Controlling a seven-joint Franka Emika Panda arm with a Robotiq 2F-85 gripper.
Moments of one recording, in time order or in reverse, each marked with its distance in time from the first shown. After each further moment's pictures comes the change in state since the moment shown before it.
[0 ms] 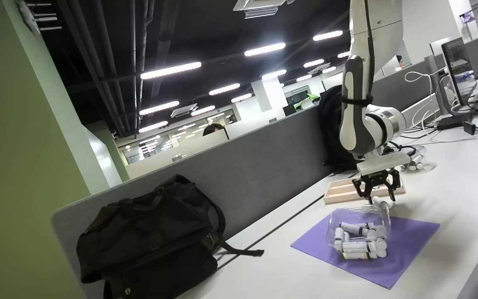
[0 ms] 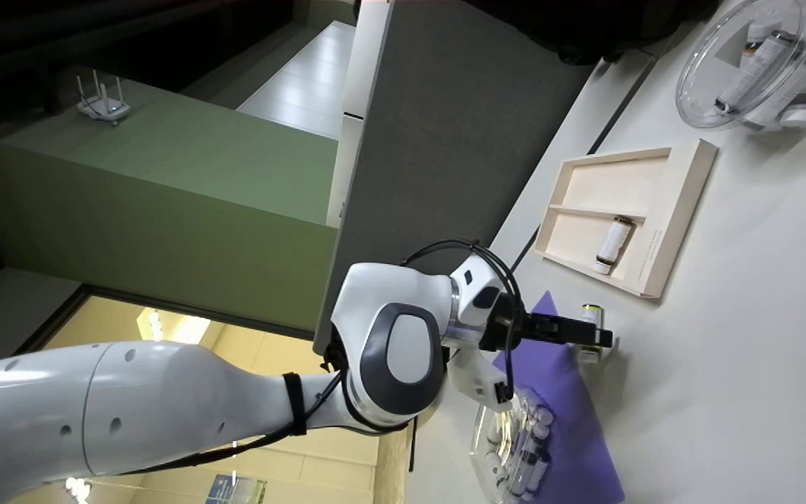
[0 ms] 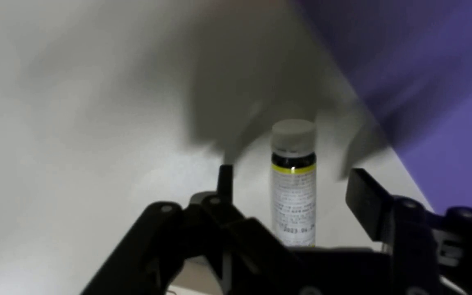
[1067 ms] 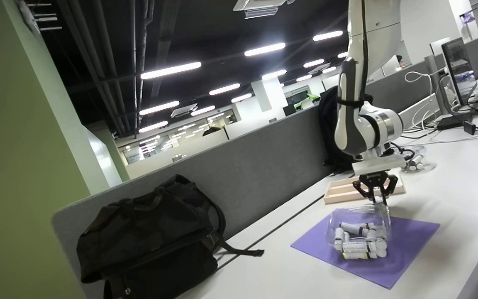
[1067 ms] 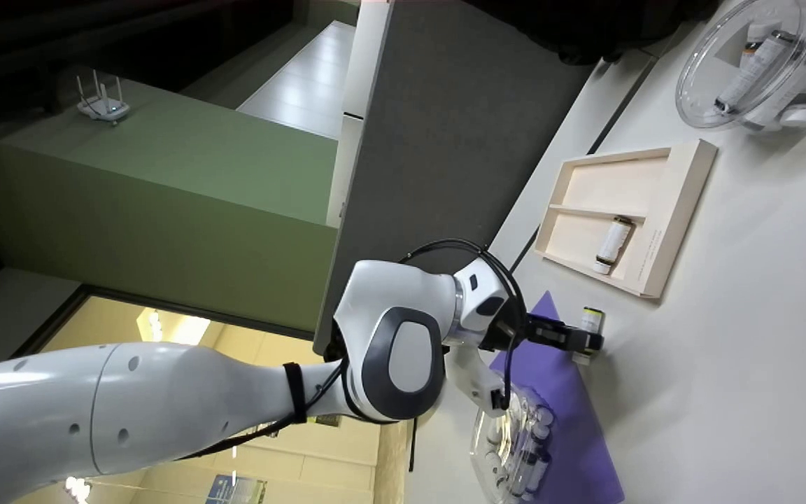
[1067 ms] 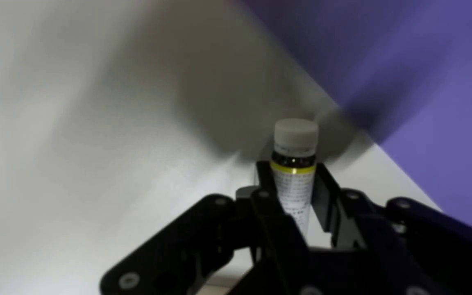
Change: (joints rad) arm 0.004 0.009 0.016 0.014 0.165 -0.004 0.006
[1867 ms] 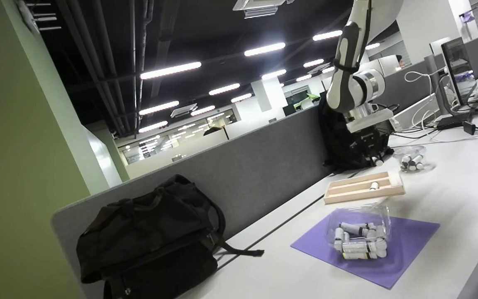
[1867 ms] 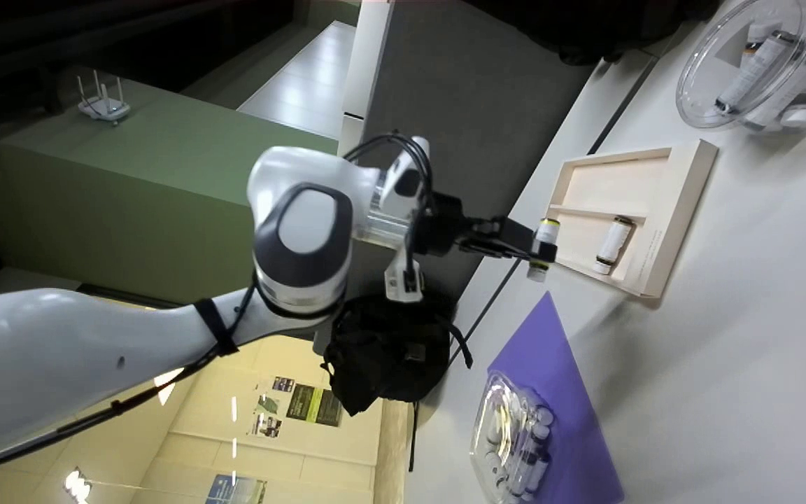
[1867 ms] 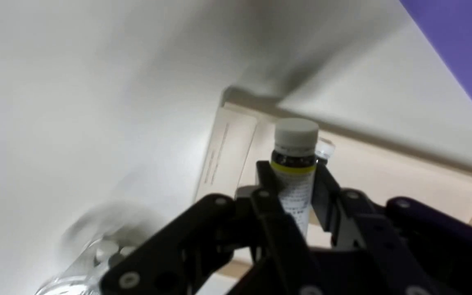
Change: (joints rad) arm -0.017 -0.157 -0.183 0.199 -0.240 -0.462 -0.010
